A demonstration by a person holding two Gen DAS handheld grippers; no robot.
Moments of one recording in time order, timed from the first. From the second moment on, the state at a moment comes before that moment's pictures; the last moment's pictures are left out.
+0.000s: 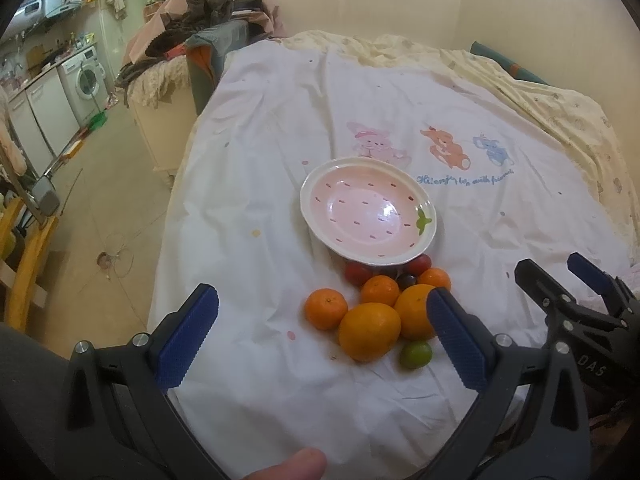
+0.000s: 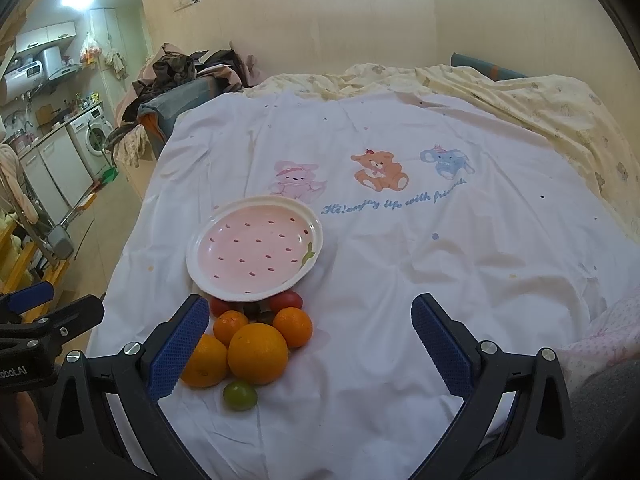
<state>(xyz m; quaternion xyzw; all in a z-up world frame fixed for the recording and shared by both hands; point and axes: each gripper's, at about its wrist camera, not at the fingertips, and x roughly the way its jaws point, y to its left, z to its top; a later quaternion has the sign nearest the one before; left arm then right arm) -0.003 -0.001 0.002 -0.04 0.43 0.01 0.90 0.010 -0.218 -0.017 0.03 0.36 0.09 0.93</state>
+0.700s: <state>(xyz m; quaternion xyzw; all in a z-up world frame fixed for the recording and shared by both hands) -0.002 -0.001 0.006 -0.04 0.43 0.02 0.90 0.009 -0.219 -0.016 0.03 0.36 0.09 0.93</state>
